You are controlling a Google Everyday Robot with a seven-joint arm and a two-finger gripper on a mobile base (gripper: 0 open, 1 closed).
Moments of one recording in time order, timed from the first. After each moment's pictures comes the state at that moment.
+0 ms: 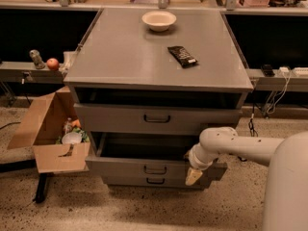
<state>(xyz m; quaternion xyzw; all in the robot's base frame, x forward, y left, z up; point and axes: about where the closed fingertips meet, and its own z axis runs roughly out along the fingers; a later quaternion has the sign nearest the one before) 0.575 -0.169 0.409 -0.68 0.71 0.06 0.14</state>
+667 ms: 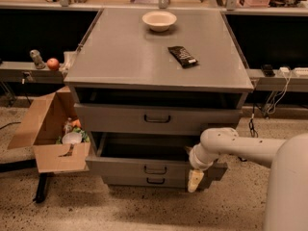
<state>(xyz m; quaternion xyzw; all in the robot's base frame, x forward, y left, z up) 0.572 -0.169 0.408 -0.68 0.71 0.07 0.14</state>
